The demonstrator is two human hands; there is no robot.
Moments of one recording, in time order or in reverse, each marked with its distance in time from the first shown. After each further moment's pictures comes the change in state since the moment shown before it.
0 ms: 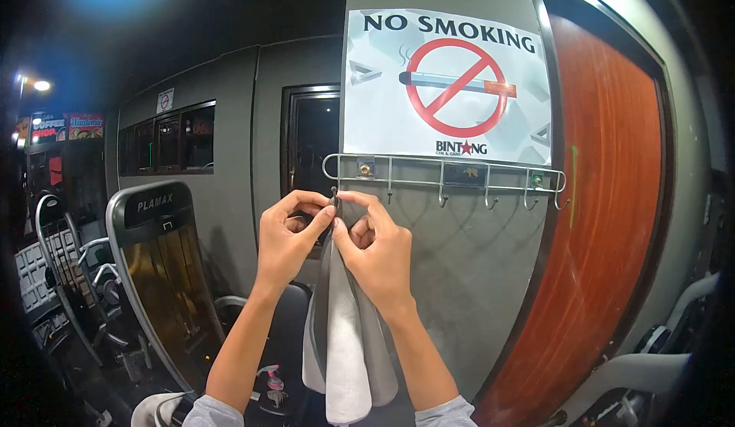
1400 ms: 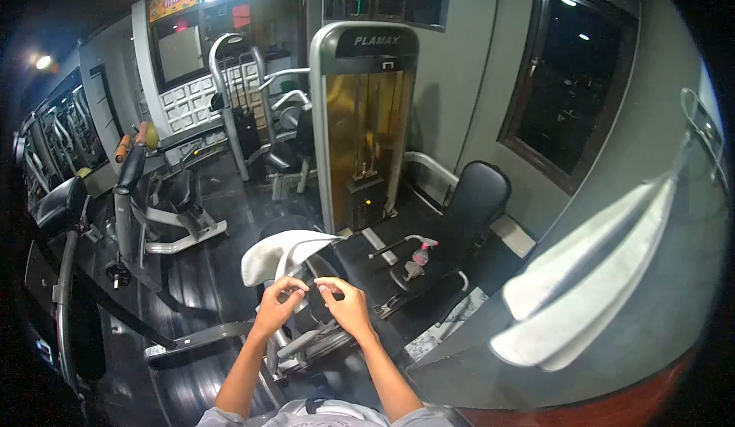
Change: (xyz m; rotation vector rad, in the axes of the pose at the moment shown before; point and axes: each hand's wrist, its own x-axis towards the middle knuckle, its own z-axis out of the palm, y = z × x) left_hand -0.445 0.069 -0.261 0.683 0.434 -0.802; right_hand -0.405 -0.069 0.234 0.839 -1.053 0.831
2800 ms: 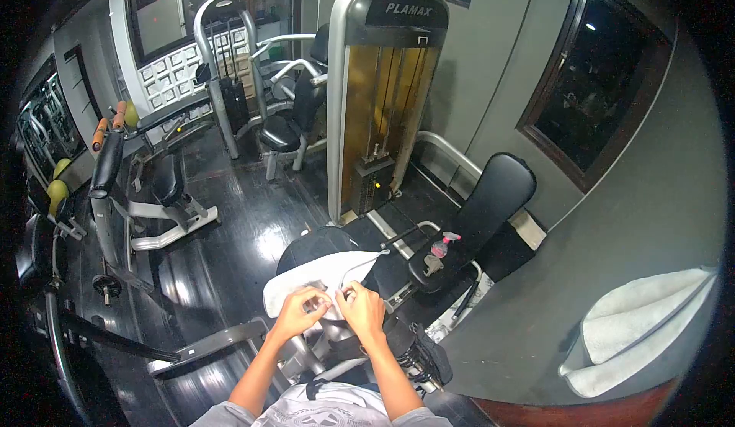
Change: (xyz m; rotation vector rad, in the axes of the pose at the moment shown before) left_hand 0.072 -0.131 -0.075 0.115 -0.254 -0.046; right_hand 0.098 0.056 0.091 -0.727 0.233 0.232
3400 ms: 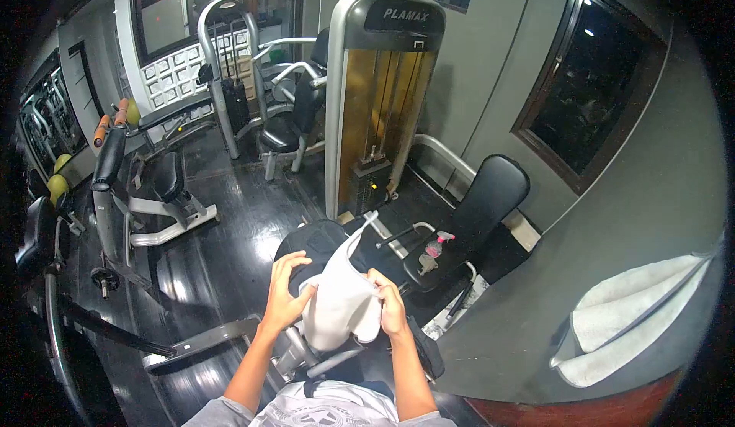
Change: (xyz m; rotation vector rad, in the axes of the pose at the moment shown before) left_hand 0.001 0.059 -0.014 0.150 0.339 0.174; right_hand -0.021 -0.014 -0.088 1.064 -0.214 -0.126
